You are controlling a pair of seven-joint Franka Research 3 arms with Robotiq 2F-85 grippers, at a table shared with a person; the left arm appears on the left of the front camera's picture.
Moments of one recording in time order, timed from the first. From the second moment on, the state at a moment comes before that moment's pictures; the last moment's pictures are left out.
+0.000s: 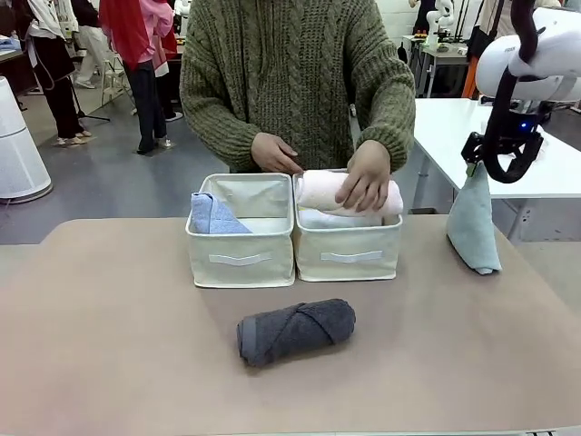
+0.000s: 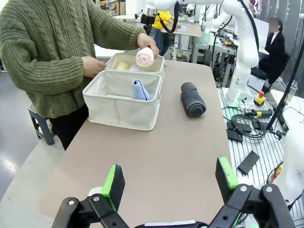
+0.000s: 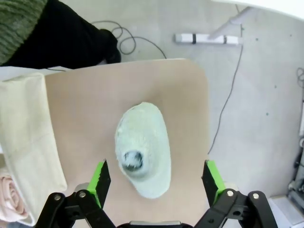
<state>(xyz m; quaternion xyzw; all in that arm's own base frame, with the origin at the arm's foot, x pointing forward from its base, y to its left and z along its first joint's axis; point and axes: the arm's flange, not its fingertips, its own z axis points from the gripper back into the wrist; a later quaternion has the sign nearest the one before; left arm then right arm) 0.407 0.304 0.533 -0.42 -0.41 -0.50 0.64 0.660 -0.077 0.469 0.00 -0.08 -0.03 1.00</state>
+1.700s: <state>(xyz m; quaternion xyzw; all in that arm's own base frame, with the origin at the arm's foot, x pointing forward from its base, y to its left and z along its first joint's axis) 0.407 0.304 0.533 -0.42 -0.41 -0.50 0.64 0.676 -0.088 0.452 0.07 -0.06 -0.01 1.00</state>
